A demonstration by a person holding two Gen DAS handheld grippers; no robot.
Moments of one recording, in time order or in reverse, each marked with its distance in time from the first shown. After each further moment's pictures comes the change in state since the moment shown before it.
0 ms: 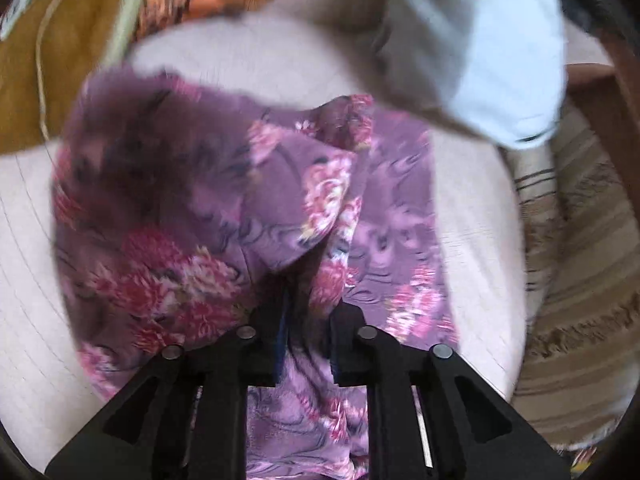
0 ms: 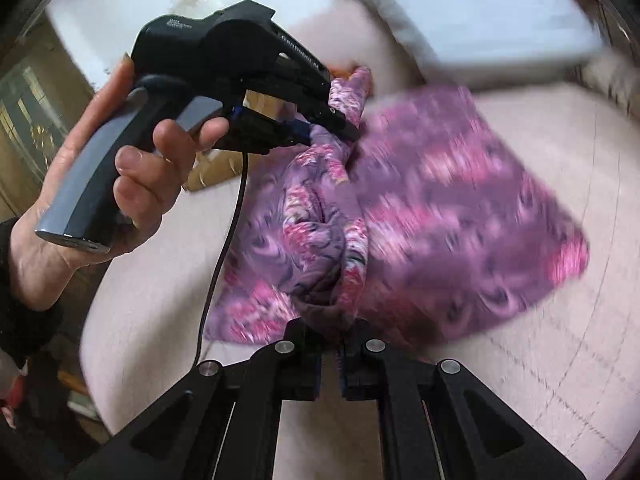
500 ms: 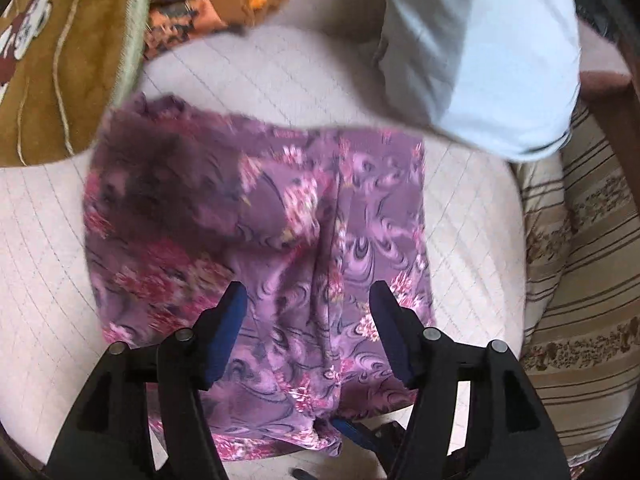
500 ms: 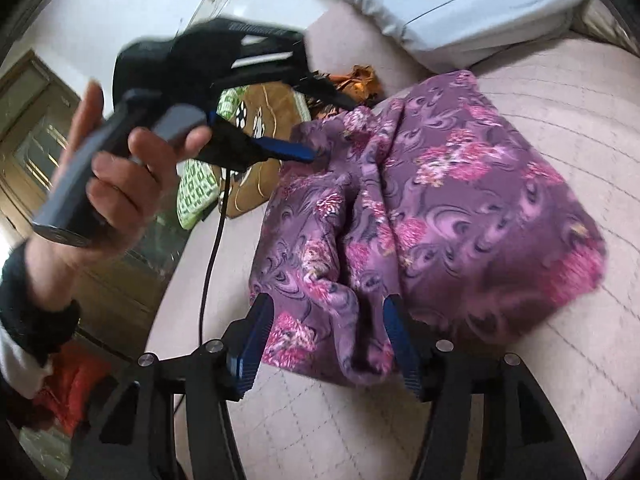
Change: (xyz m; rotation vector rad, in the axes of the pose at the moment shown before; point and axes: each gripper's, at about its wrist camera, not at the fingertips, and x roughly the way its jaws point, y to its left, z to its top) left arm -0.024 -0.031 0.020 -0.014 0.057 0.084; right arm 0.003 -0.035 0.022 0.096 -0.024 0.225
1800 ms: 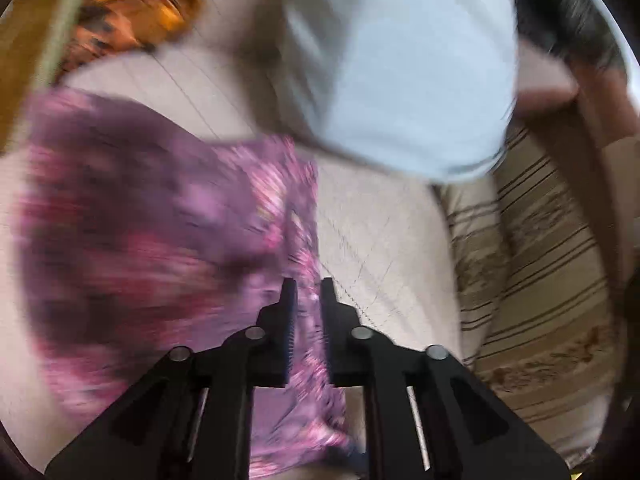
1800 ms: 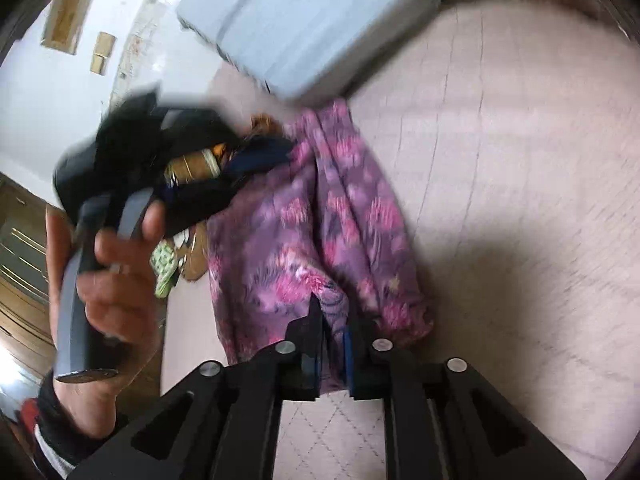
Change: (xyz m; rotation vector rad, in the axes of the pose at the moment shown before) left arm -0.031 -0.015 -0.005 -0.013 -0.207 -0.289; right arm -0.071 -0.066 0.027 0.302 -0.103 -0.114
